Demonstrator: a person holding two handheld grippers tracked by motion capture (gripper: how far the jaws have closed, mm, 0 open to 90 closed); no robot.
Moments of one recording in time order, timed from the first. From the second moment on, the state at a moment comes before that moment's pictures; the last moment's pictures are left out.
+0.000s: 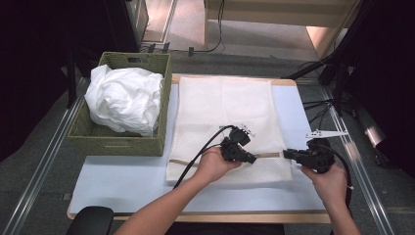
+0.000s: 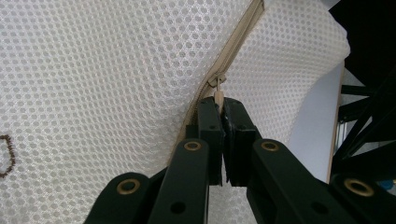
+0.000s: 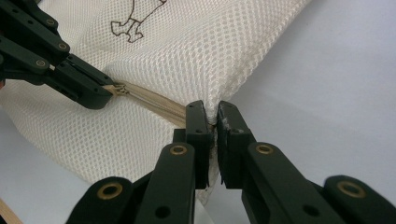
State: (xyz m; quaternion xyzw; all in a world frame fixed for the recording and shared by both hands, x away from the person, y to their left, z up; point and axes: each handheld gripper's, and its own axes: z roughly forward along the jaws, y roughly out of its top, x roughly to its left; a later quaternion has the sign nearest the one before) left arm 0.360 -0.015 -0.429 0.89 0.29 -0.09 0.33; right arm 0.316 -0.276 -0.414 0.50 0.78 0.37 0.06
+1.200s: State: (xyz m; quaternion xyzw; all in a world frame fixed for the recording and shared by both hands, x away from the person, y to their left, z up) left arm 0.368 0.005 -0.432 0.89 0.31 -0.10 0.32; right arm 0.318 -0.277 -0.416 0.50 0.78 0.37 0.07
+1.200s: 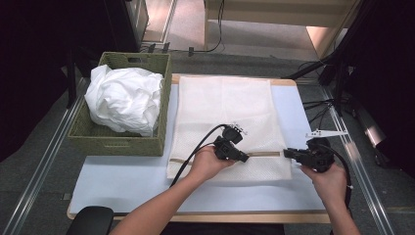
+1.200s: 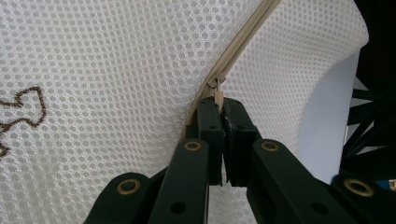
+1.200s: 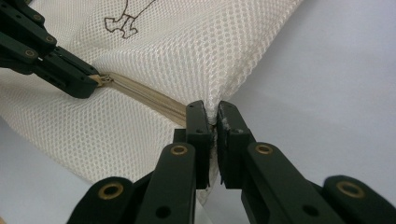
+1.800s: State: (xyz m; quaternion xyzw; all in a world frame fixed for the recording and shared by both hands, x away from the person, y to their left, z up) left arm 0.370 0.009 -0.431 0.89 0.32 -0.09 0.30; right arm 0.315 -0.269 -0.413 0.49 0.79 0.37 0.08
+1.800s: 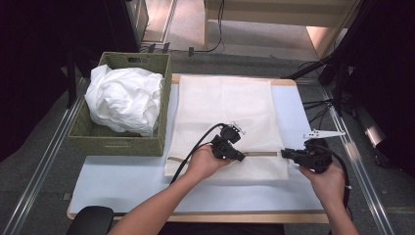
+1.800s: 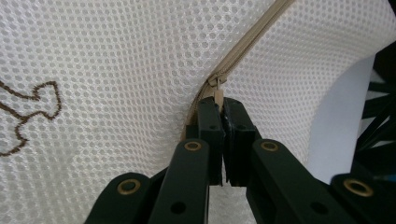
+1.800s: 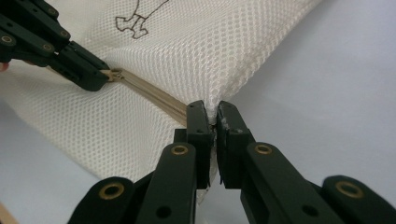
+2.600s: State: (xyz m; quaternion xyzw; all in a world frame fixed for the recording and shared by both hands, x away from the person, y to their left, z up) left arm 0.362 0.030 -0.415 0.89 0.31 -0.08 0.33; right arm 0.317 -0.284 -0.421 0.51 0.77 0.38 0.06
